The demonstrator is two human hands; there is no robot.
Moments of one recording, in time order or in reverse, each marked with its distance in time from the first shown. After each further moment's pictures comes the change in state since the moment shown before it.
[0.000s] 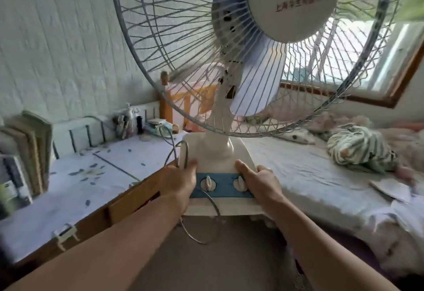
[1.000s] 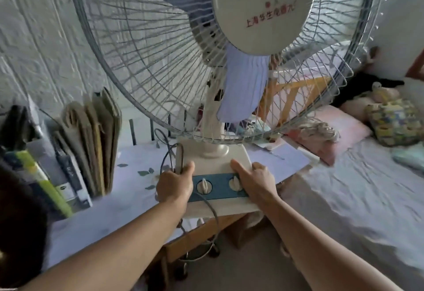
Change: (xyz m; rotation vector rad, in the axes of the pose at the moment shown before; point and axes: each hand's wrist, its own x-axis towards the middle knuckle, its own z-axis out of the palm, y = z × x) left_hand 0.401 -0.062 -0.083 0.108 0.473 -0.270; right_hand 0.263 -0.146 0.377 -0.155 -0.424 -0.215
